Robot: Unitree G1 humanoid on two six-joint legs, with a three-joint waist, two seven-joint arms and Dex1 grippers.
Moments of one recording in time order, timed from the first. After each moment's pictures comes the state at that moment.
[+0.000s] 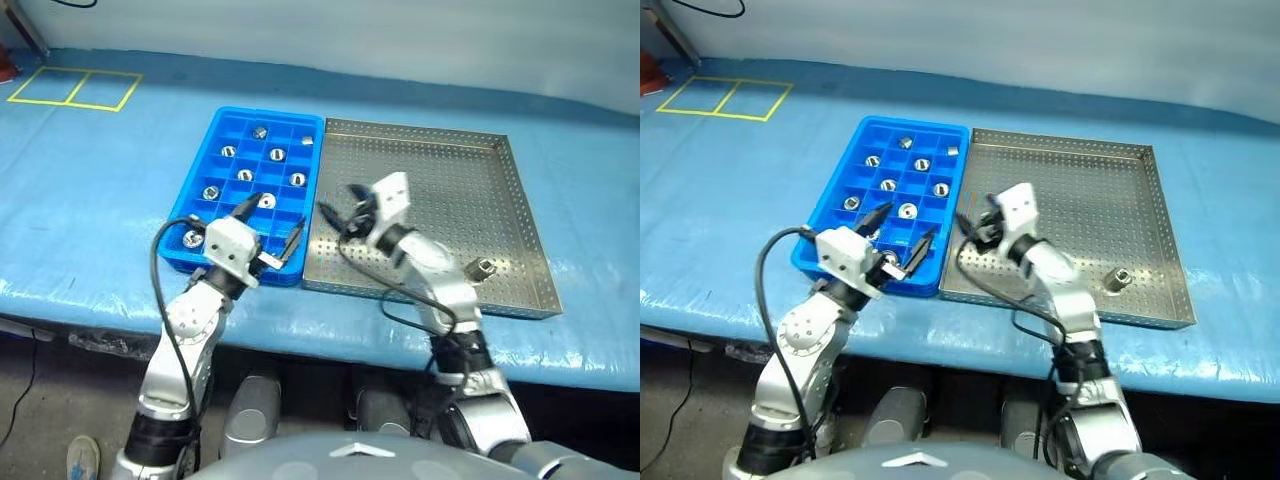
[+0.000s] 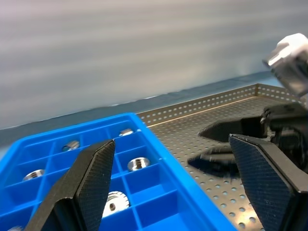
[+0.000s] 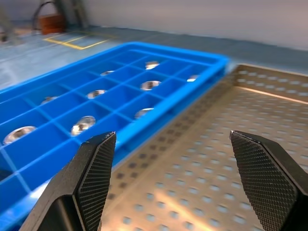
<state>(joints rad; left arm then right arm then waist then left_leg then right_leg) -0.01 0.21 -0.17 -0.42 -0.12 0.15 -0.36 -0.29 -0.16 -0.04 -0.11 0.18 0.39 0.44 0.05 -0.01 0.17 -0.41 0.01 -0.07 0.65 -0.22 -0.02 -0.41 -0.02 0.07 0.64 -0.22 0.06</state>
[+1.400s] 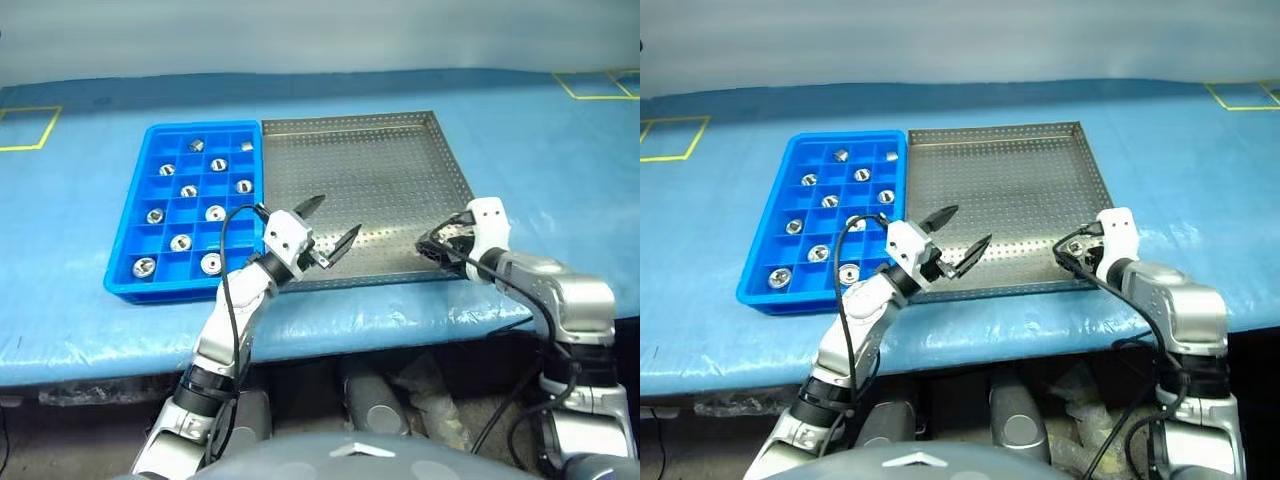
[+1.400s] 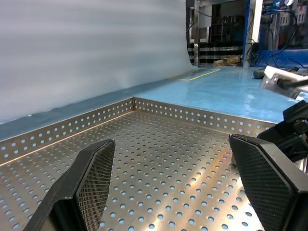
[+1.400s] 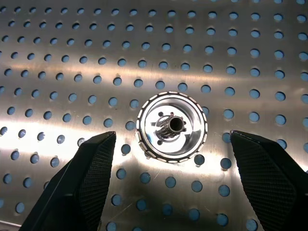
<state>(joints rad) -0.18 0.09 -0.28 -0.11 -0.13 0.01 -0.47 -0.33 -0.57 -0.10 -0.07 0.34 1.07 0.44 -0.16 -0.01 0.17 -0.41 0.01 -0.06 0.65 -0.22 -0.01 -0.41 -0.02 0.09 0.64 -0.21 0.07</state>
